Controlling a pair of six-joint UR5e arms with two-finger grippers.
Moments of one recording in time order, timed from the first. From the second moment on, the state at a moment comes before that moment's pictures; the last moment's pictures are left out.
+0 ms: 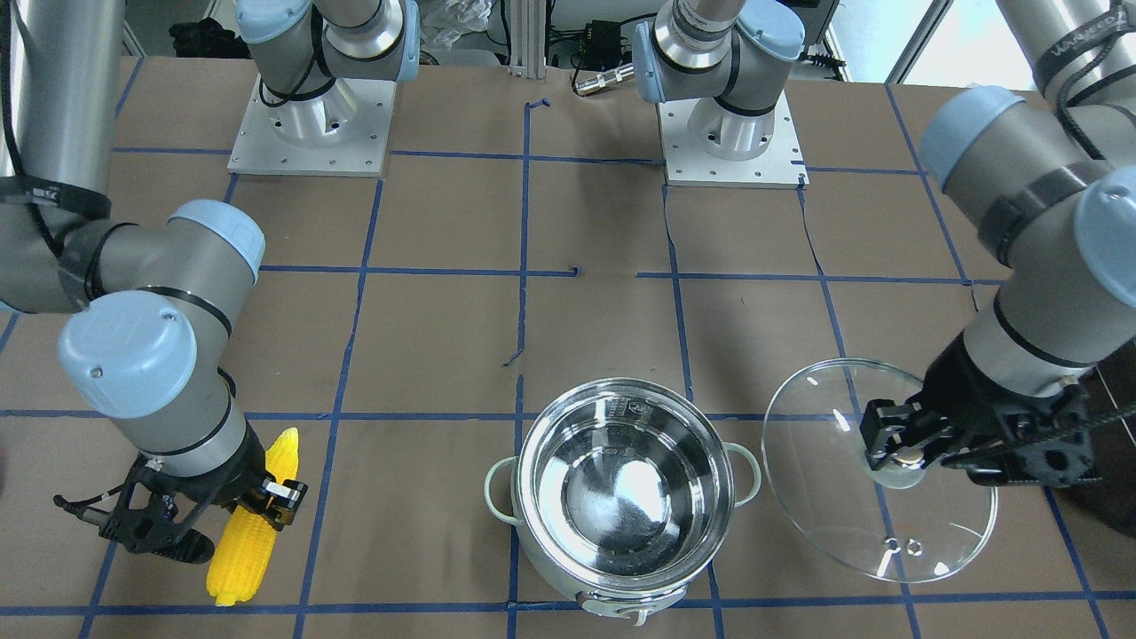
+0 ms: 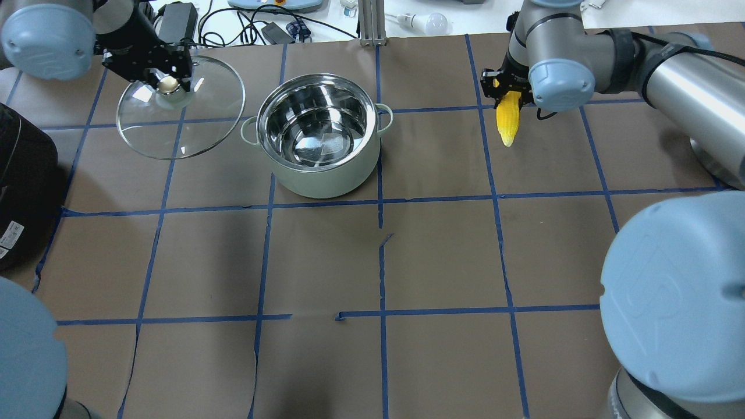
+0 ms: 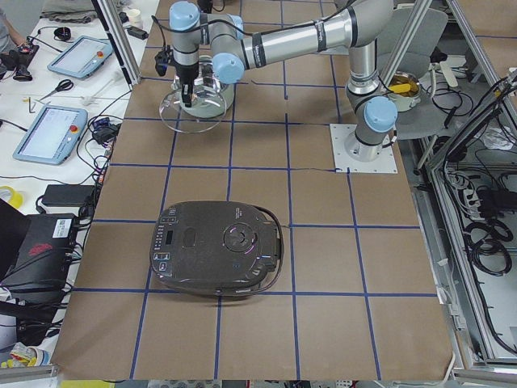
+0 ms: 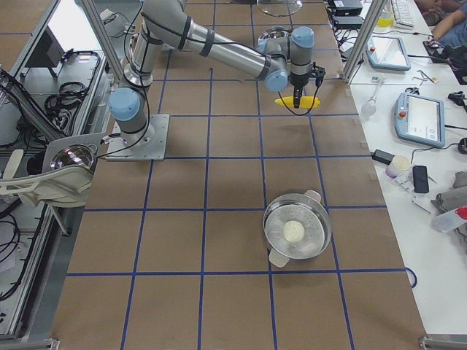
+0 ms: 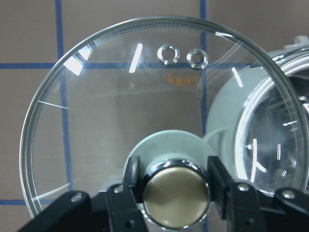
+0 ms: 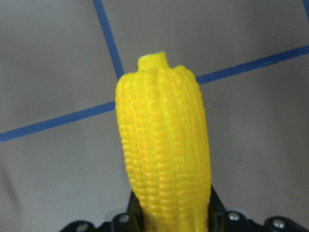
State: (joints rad) left arm -1.31 -1.93 -1.43 -1.24 1.53 0.20; right arm 1.57 -1.08 1.46 -2.11 -1.61 0.27
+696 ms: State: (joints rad) left arm -1.16 -1.95 -1.80 -0.82 1.53 0.36; right arm 1.86 -1.02 1.18 -1.93 -1.58 0.66
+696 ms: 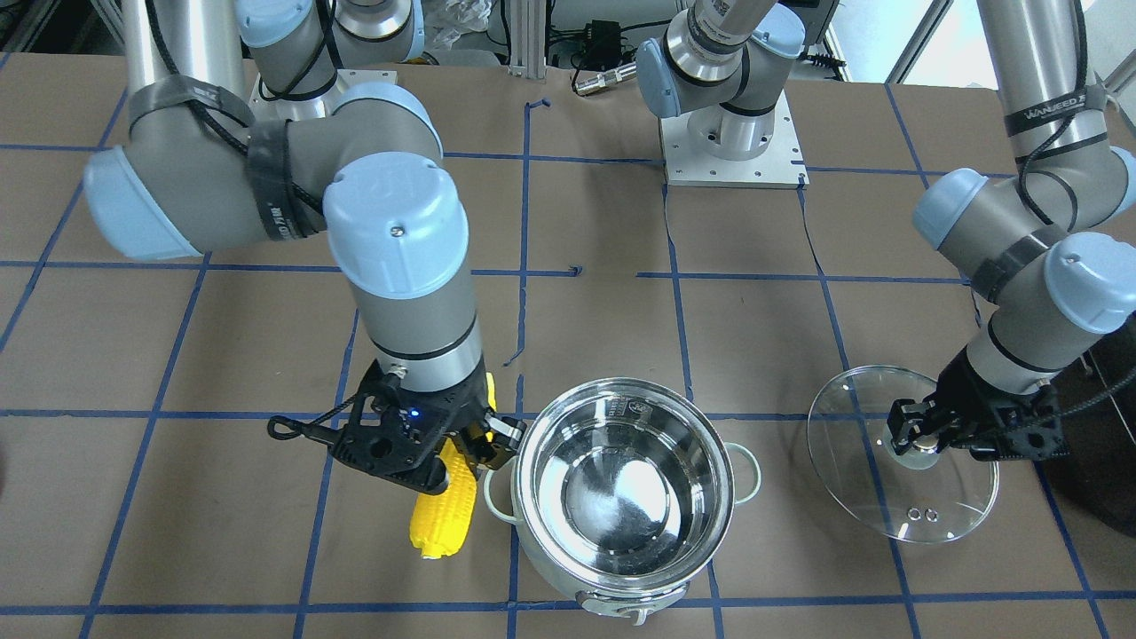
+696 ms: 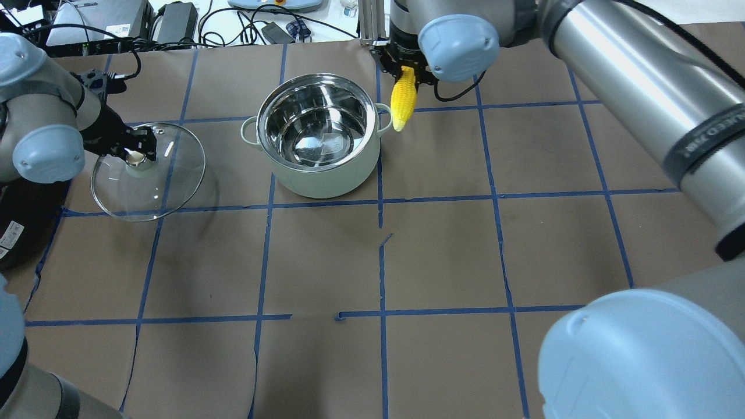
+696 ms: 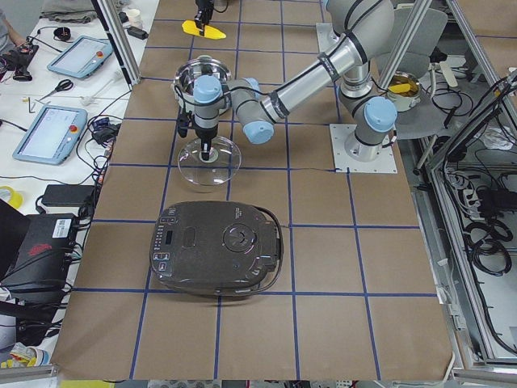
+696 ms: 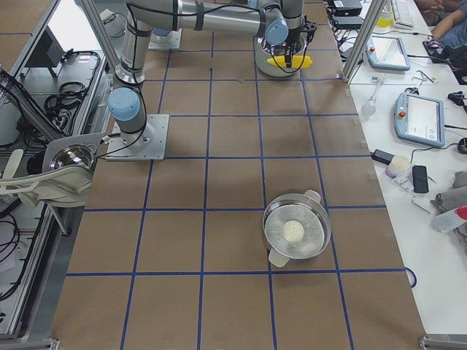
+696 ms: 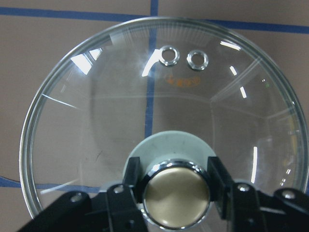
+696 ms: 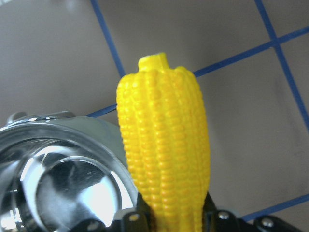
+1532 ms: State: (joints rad) left arm -1.15 -1.96 -1.87 -0.77 1.53 0.35; right arm 1.99 -0.87 1.12 -2.13 -1.50 0.75
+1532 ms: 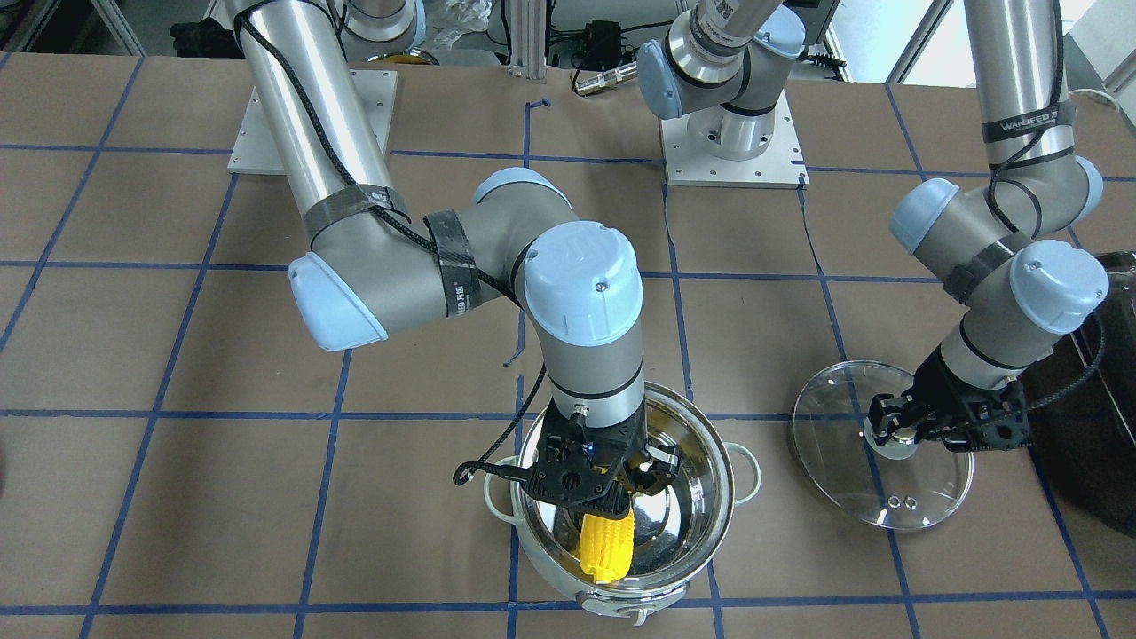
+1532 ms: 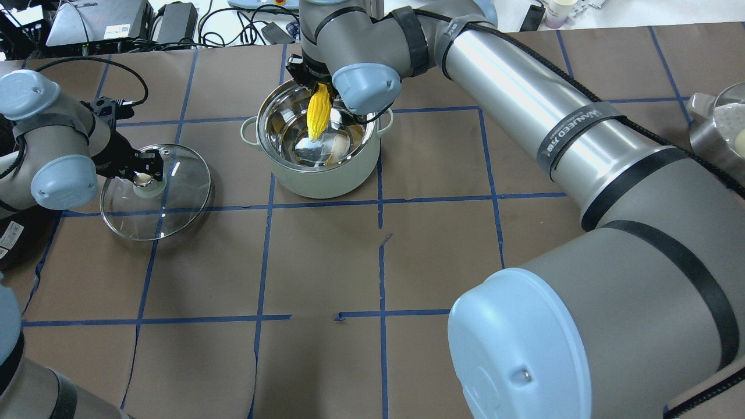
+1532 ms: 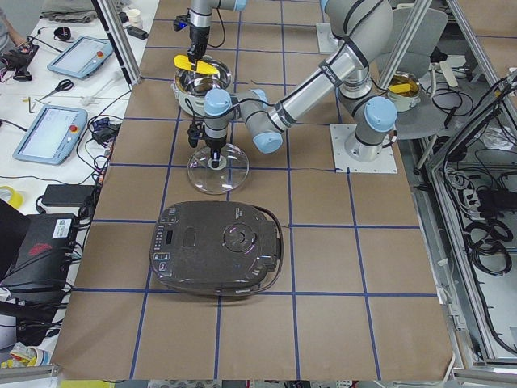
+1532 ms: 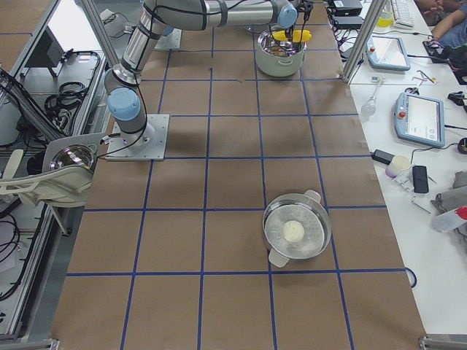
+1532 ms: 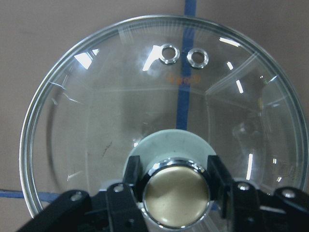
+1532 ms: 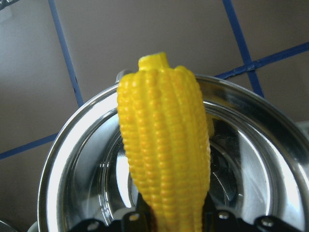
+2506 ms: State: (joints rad) left arm -1.15 -1.95 -1.86 -0.77 1.54 0.35; right arm 1.99 -0.94 1.21 -2.20 -1.52 0.67
